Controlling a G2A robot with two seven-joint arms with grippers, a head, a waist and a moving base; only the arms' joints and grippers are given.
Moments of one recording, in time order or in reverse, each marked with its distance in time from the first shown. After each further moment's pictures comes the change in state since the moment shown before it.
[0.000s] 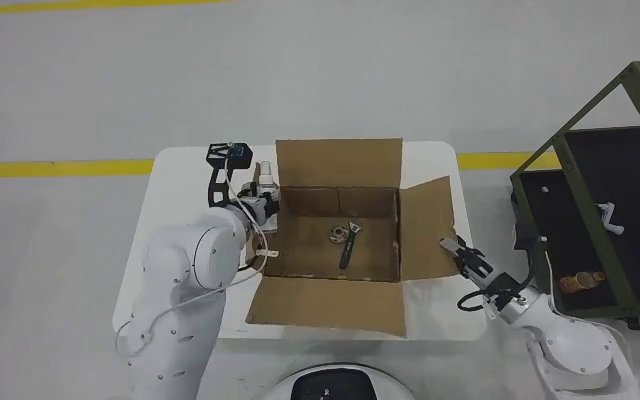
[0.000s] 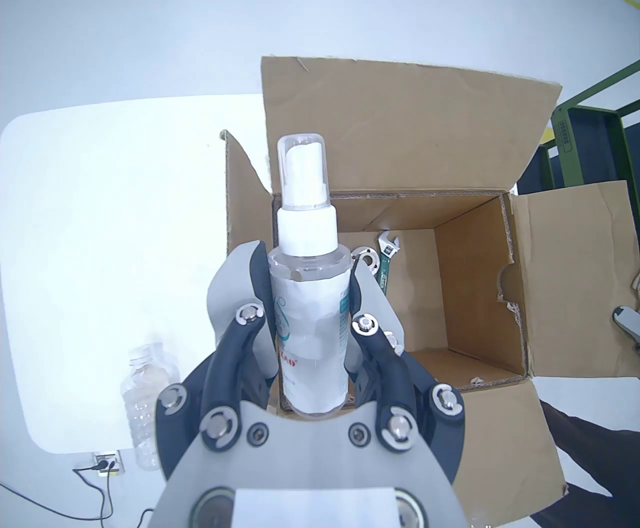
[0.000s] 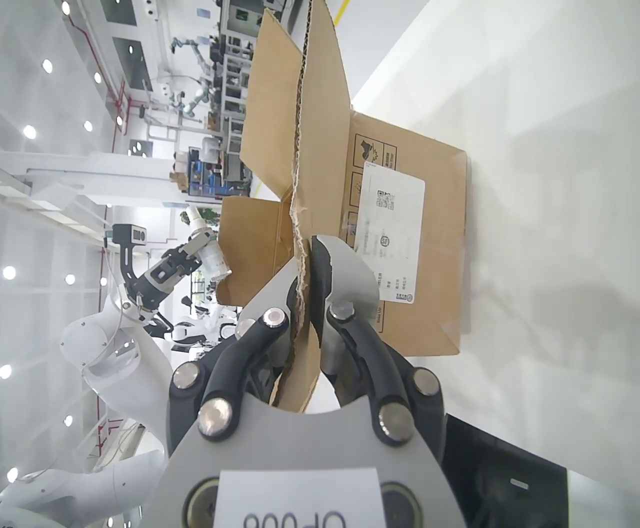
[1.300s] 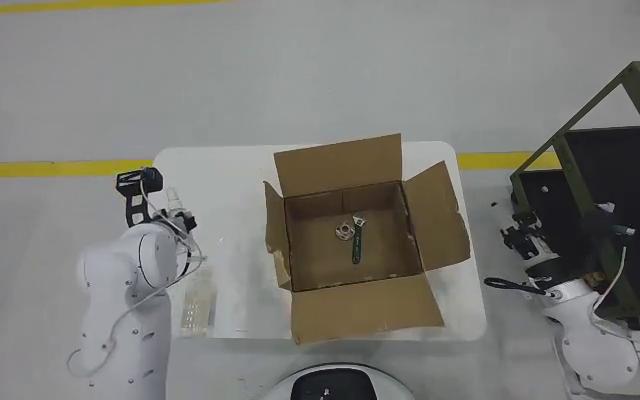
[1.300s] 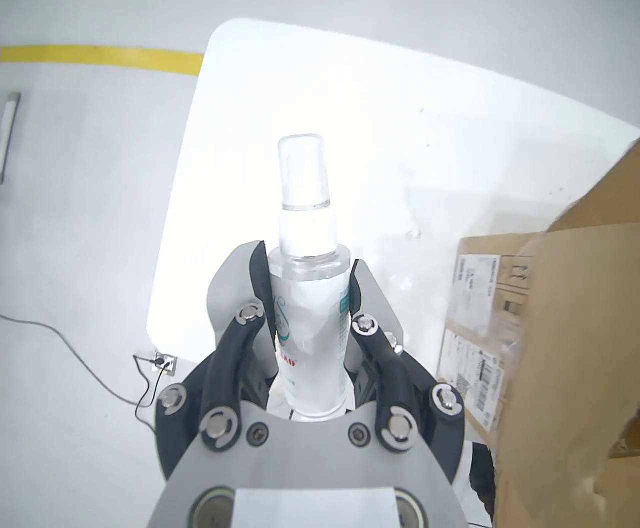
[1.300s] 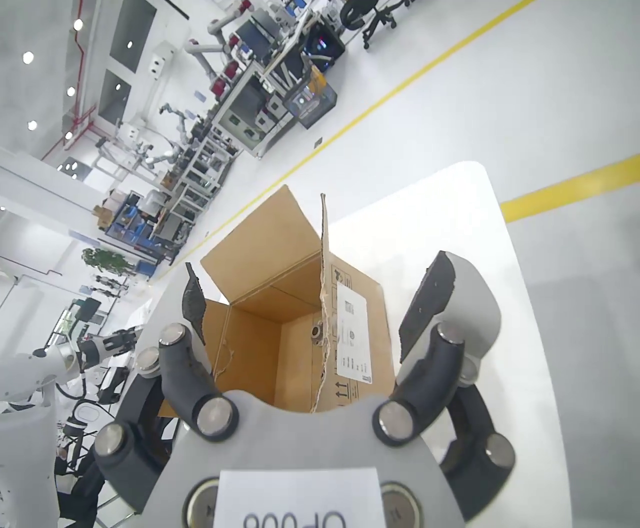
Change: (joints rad) left arm 0.127 0.055 -0.269 0.024 0.247 -0.021 -0.087; right arm -0.040 -0.002 0.115 -0.103 -0.342 -0.069 -0.313
